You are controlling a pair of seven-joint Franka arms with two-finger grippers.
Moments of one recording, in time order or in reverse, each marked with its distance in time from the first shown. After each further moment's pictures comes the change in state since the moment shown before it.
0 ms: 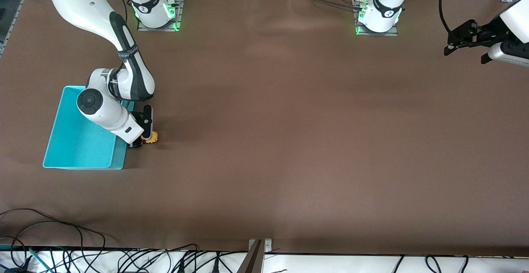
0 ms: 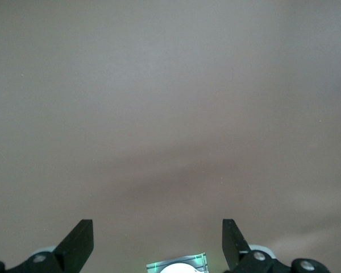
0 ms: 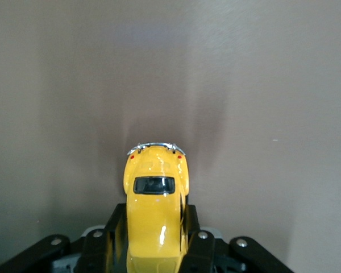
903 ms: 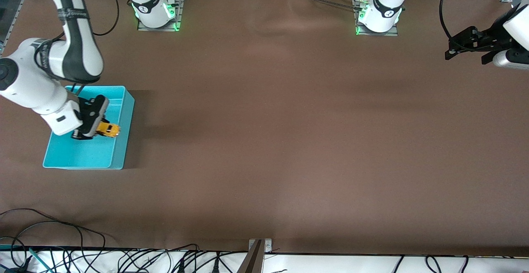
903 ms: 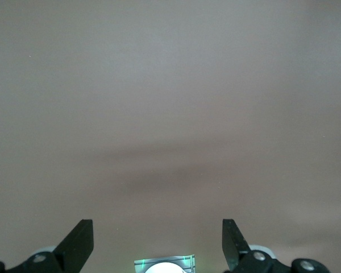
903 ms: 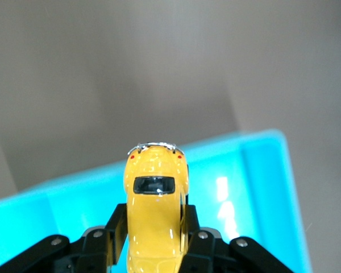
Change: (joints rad) left arm 0.003 0.017 0.009 -0.001 0.000 0.000 -0.098; right arm -0.027 -0.212 -0.190 0.029 0.010 -0.278 0.176
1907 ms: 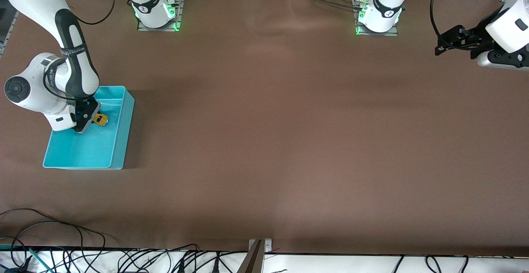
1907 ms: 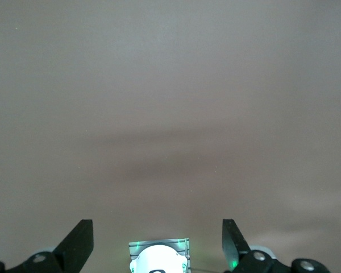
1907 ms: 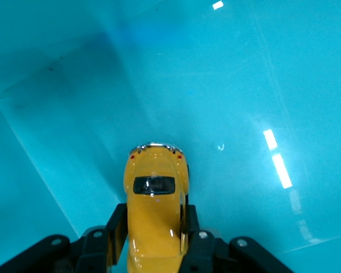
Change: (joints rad) left arm 0.000 -0.020 -0.027 -0.047 0.002 -0.037 -0.044; right arm -0.118 0.176 -0.023 -0.129 0.001 0.164 0.001
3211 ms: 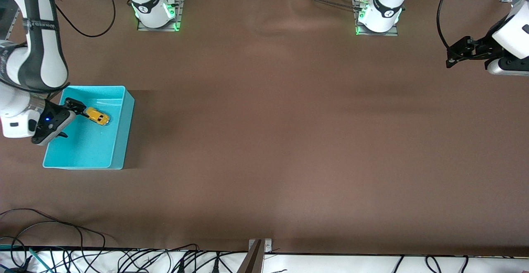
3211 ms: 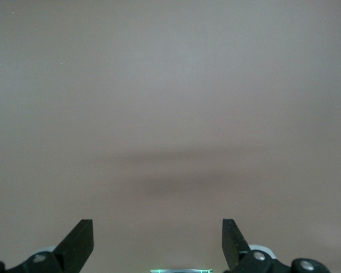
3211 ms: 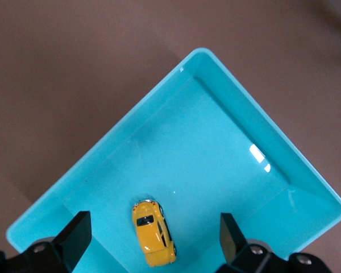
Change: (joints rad) left arm 0.002 0.008 -0.001 -0.005 0.094 0.109 -0.001; right arm 0.049 -0.147 0.012 0.304 0.060 -0.360 0.413
